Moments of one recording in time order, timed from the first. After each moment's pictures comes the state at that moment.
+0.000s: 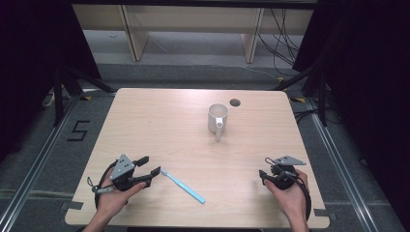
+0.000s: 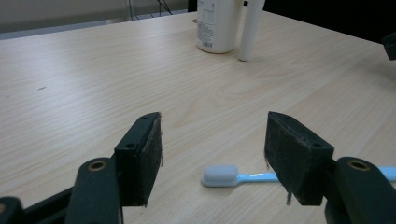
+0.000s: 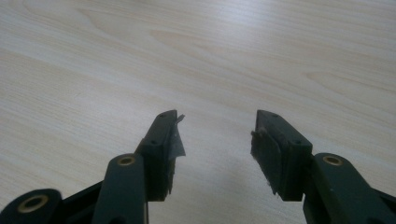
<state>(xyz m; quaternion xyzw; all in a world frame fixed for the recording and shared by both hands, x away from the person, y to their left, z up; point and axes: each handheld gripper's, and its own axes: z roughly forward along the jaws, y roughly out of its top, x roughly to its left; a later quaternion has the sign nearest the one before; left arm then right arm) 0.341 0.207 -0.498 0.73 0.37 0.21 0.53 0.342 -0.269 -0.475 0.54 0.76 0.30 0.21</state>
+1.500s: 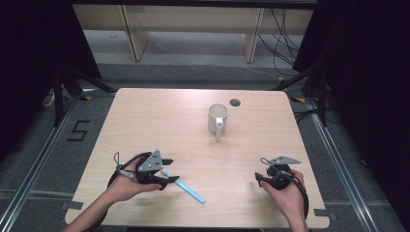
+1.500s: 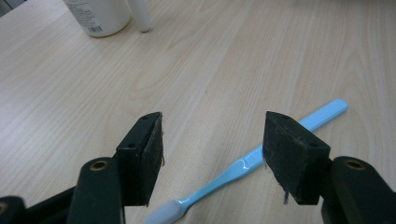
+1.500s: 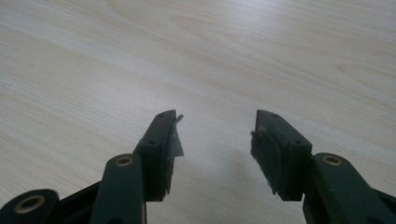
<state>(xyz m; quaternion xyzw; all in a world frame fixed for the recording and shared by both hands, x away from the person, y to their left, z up) 0.369 0.154 -0.474 0.88 0.16 0.13 0.43 0.343 -0.261 -0.476 0.53 0.78 0.29 0.18</state>
